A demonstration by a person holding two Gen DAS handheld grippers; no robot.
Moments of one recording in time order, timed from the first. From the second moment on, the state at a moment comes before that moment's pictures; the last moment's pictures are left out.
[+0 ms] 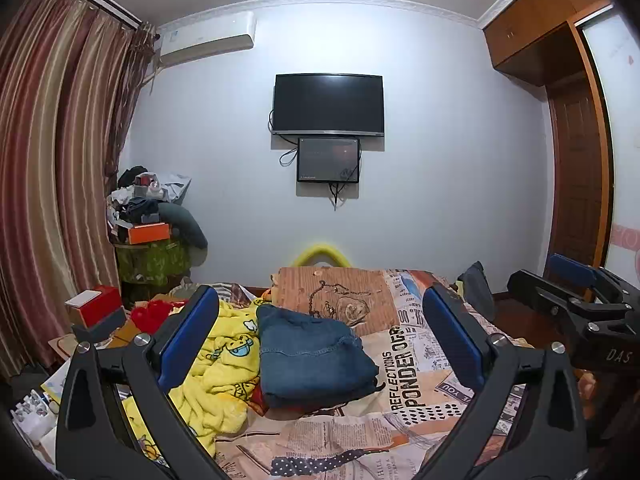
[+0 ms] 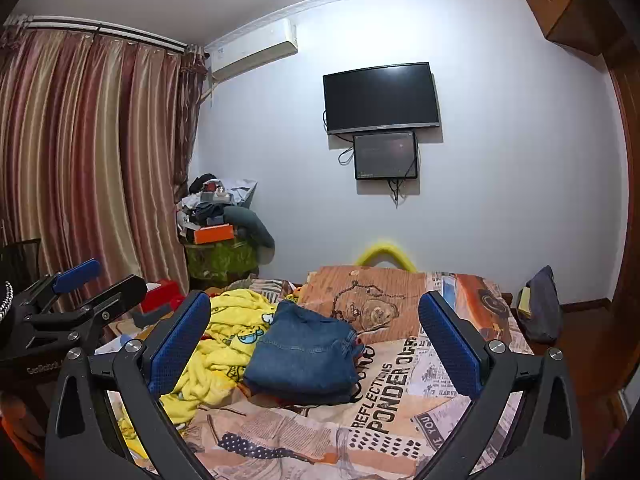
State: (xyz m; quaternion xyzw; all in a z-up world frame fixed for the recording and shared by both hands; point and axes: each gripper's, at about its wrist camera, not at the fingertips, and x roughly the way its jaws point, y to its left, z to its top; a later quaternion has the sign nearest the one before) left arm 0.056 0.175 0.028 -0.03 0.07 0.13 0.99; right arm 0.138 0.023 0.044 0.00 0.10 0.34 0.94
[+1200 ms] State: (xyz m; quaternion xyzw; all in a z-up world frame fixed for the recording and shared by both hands) left arm 0.067 0.168 0.022 -0.03 0.09 0.09 0.99; right arm 0.140 0.015 0.042 0.02 0.11 0.32 0.94
